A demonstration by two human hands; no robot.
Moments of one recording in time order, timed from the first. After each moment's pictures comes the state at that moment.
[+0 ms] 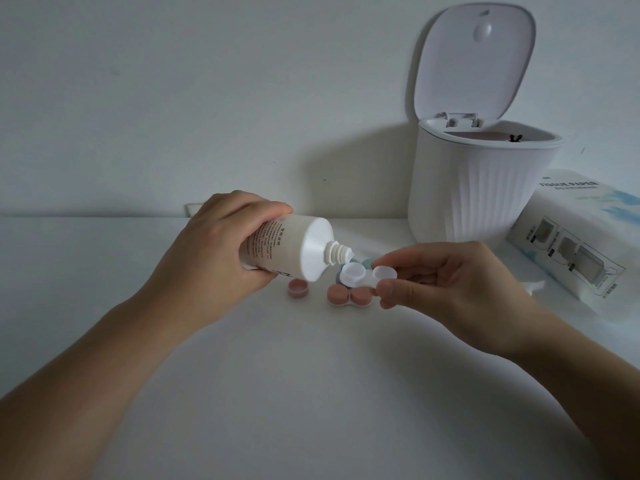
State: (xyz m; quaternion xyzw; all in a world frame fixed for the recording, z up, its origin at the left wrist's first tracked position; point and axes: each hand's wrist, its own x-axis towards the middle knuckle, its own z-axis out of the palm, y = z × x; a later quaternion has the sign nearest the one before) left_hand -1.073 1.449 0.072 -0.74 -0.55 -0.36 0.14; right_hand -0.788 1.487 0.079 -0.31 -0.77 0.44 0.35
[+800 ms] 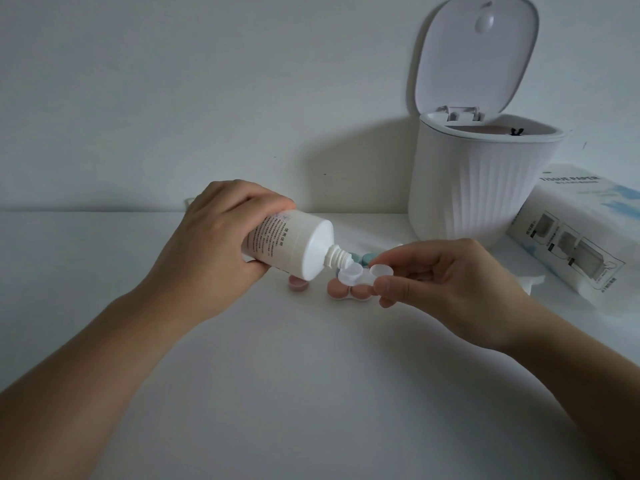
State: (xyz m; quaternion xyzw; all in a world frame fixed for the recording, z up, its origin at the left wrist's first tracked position) left_hand -1.072 1.449 0.075 -0.75 -0.53 -0.34 0.17; right_hand -0.790 1.485 0.080 -0.33 -0.77 0.44 0.33
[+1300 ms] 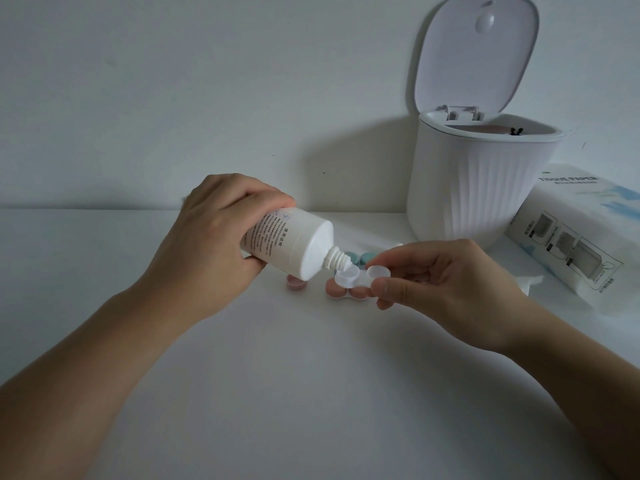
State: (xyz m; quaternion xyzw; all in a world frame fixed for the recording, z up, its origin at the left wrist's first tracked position) left_hand -1.069 1.449 0.077 -0.76 -0.52 -0.34 0.19; right_hand -0.790 1.484 0.082 -0.33 -0.78 0.43 0.32
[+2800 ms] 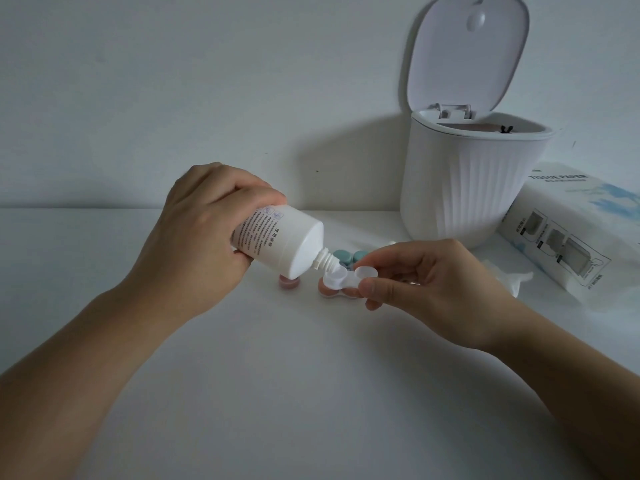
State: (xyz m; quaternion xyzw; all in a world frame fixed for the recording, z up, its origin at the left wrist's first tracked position) left_hand -1.071 1.450 0.080 -0.75 -0.52 -0.34 0.24; right_hand -0.792 1.488 0.073 -0.29 -0.79 0.42 0.33
